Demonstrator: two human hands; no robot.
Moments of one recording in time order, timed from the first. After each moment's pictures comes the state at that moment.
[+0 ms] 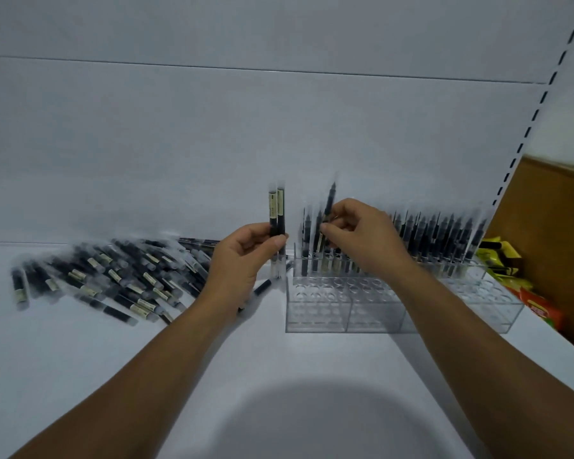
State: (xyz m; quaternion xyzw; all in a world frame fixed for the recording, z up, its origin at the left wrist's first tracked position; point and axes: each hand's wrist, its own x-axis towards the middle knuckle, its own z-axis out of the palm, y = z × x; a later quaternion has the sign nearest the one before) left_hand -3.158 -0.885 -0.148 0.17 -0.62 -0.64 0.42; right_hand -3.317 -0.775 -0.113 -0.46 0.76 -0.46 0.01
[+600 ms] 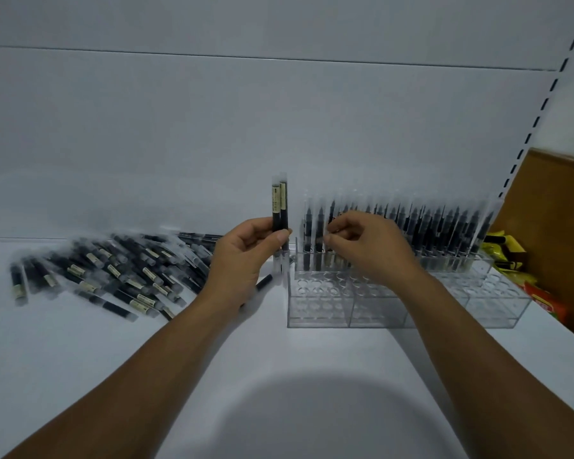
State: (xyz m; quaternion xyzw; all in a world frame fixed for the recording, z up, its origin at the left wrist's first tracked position) left_hand -3.157 -0.874 -0.146 0.18 -0.58 -0.68 0.41; right_hand -3.313 -0.765 -0.127 -0.44 0.80 -0.41 0.01
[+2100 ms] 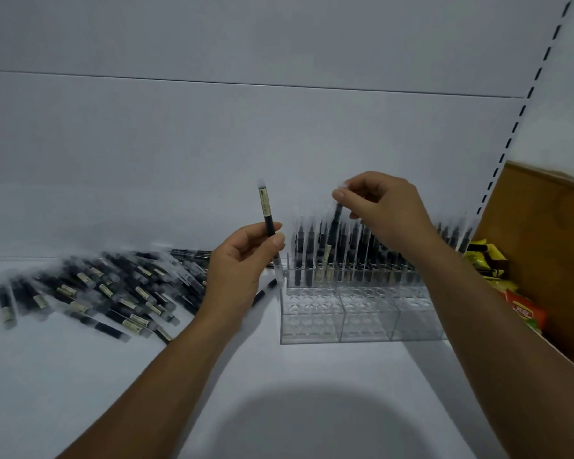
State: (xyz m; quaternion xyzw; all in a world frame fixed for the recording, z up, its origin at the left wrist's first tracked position) left_hand -3.158 -0.869 -0.131 0.16 -0.62 -0.63 0.45; right_hand -3.332 -0.758 -0.065 -0.45 0.73 -0.51 -0.06
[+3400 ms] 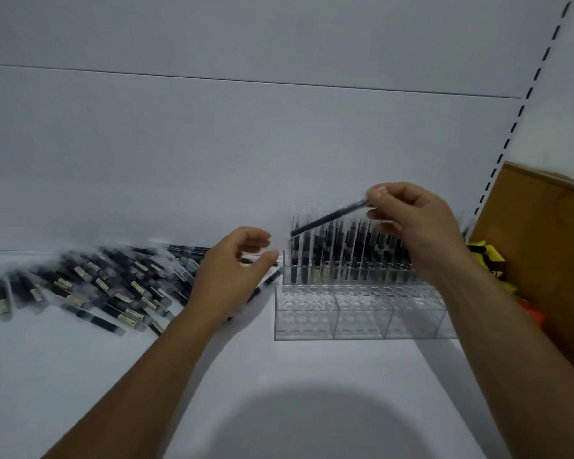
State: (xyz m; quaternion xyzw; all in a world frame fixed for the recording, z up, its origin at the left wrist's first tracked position) left_hand -3.154 -0.890 -0.145 0.23 -0.79 -0.40 0.40; right_hand -3.330 -0.722 -0.072 -0.34 0.62 -0.69 0.12
